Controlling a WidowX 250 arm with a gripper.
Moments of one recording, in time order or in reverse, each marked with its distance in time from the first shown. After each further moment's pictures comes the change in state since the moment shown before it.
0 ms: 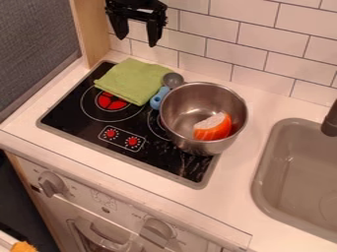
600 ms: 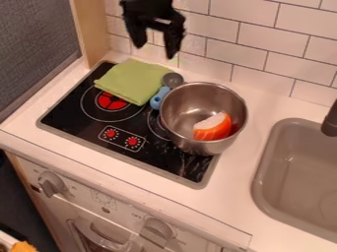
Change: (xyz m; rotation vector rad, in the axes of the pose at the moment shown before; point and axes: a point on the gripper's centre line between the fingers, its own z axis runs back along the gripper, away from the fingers) arm -0.031 -0.057 0.033 -0.063 -0.070 -0.182
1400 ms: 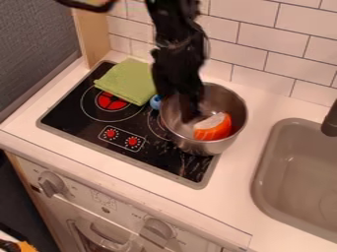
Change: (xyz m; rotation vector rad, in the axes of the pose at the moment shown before) arm -0.063 -0.075 -0.032 -0.065 0.092 -0.403
